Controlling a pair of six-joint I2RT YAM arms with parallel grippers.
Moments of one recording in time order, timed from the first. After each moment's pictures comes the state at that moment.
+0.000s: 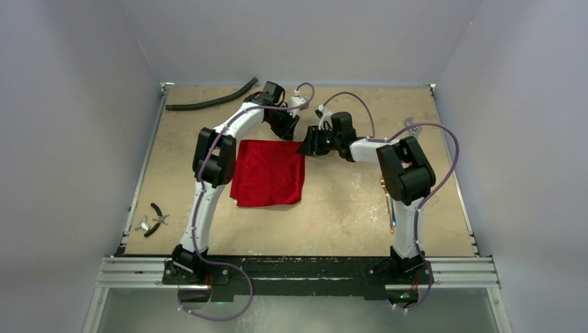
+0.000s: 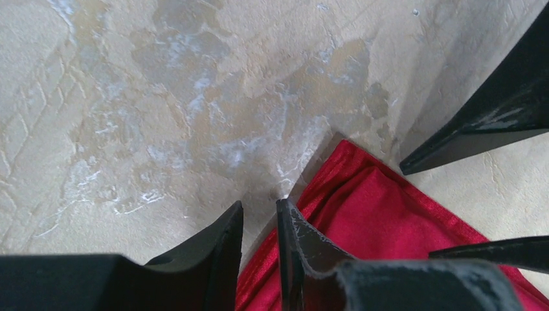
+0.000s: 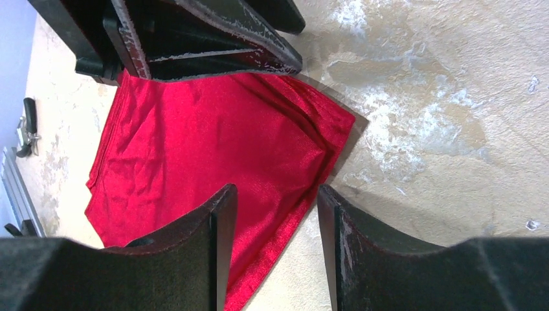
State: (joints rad) left arm -0.39 2.48 2.13 -0.70 0.48 0.39; right arm 0.39 2.06 1.20 0.23 -0.55 0.39
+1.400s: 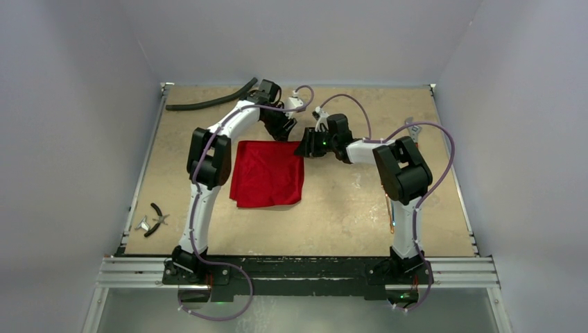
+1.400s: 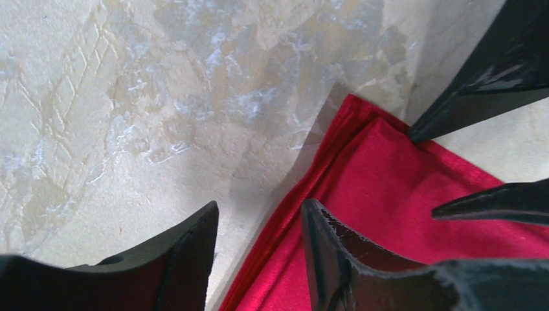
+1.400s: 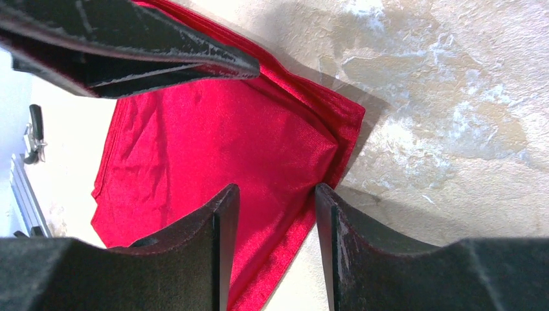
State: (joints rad) left arm -0.38 2.39 2.07 -0.76 0.42 0.54; right arm 0.42 2.08 1.20 0.25 -0.52 0.44
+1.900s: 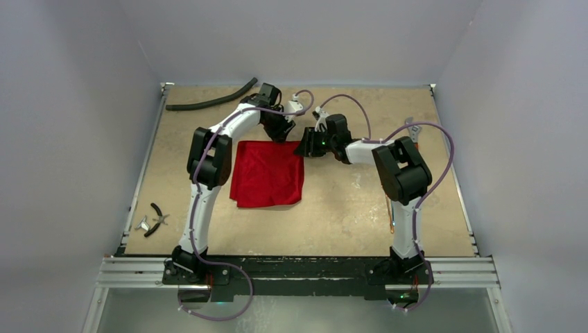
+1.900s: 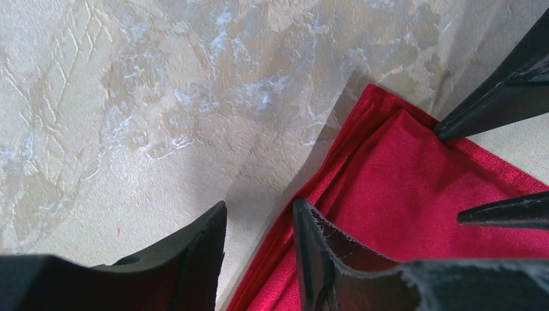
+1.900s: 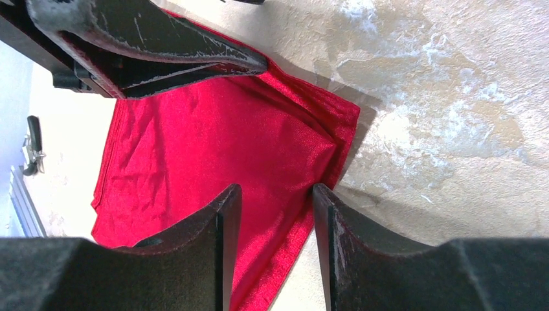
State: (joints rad) left arm -0.38 2.39 2.02 -0.70 0.37 0.56; right arm 0.43 2.08 1.20 0.25 -0.49 0.46
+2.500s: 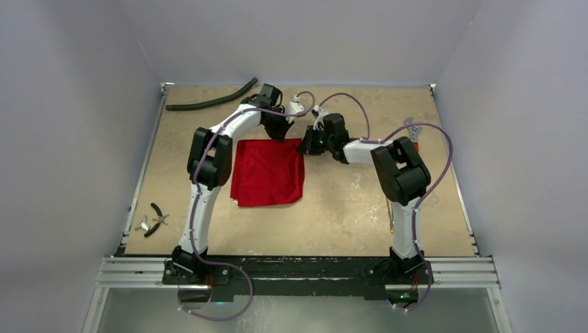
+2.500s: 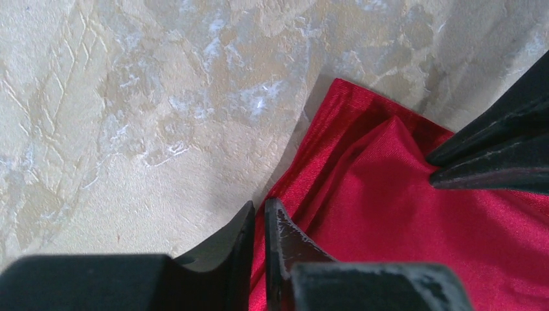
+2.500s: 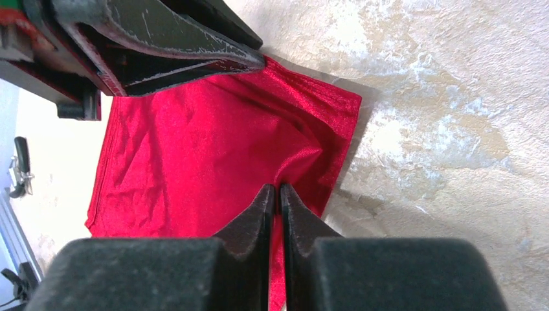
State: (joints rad) left arm -0.38 2.39 2.00 -0.69 0.36 0.58; right arm 0.45 2.08 1.22 0.25 -0.41 0.48
